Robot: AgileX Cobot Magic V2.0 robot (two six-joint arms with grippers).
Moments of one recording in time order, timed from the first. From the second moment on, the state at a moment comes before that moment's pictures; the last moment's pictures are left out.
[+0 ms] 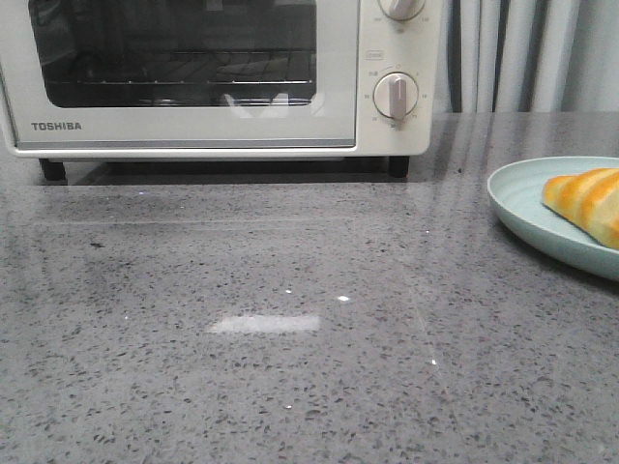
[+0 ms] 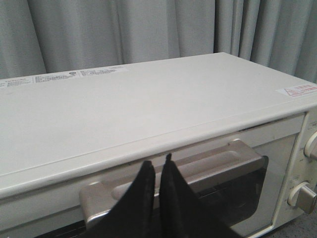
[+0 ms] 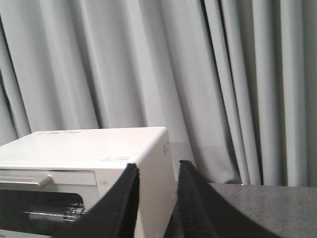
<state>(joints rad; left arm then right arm) -0.45 1.19 -0.83 0.00 -0.18 -0.03 0.22 0.48 -0.58 -0.09 -0.03 0.18</state>
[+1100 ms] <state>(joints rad) -0.43 1.31 -0.89 0.03 -0.25 -0.03 0.30 0.50 -0.59 -0.11 -0.05 0.19</state>
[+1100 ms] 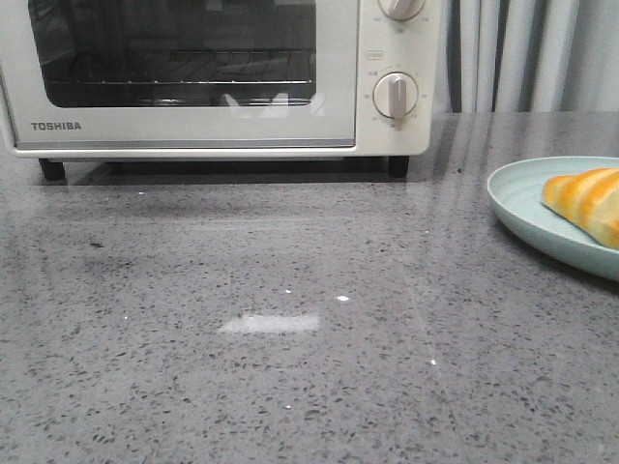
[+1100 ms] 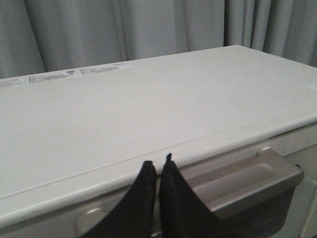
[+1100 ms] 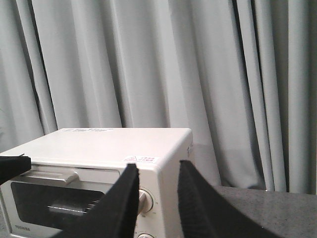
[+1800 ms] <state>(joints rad) -0.43 1.30 -0.89 0.05 -0.15 -0.03 0.30 0.50 -0.59 -0.11 -0.06 0.19</state>
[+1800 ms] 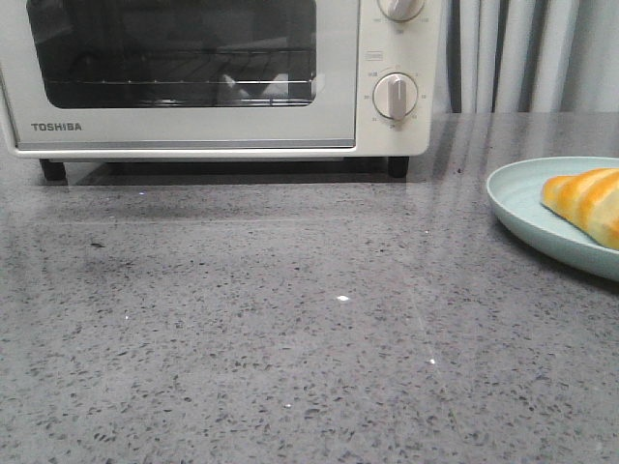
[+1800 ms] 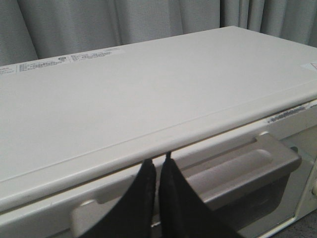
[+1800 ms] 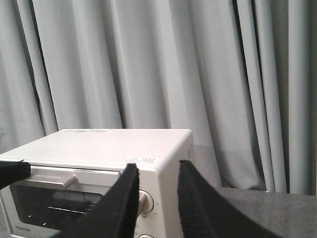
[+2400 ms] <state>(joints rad) -0.51 1.06 -0.59 0.04 -0.16 -0.03 0.30 0.50 -0.59 -0.11 -0.06 0.19</state>
